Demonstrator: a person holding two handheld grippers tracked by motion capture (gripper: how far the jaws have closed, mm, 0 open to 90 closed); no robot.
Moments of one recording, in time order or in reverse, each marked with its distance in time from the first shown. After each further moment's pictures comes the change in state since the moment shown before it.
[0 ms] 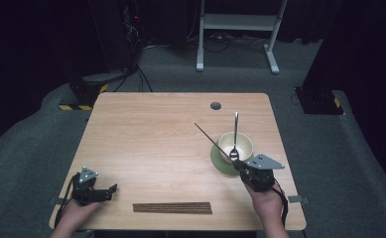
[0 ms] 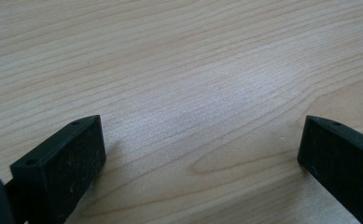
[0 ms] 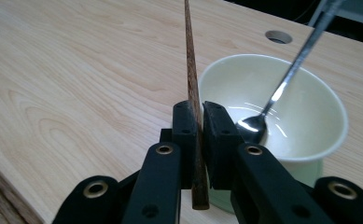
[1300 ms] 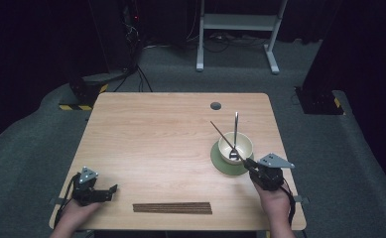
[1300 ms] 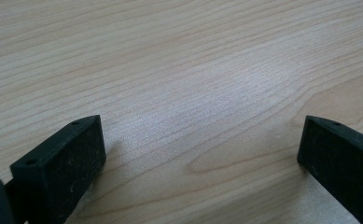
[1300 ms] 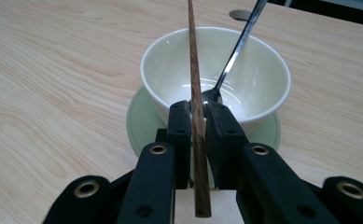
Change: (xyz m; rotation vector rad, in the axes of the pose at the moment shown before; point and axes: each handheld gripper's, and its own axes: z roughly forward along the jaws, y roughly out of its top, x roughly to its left) left arm 0.000 0.000 0.000 -0.003 -0.012 0.010; right arm -0.026 -0.016 -0.002 0.024 -0.070 0.064
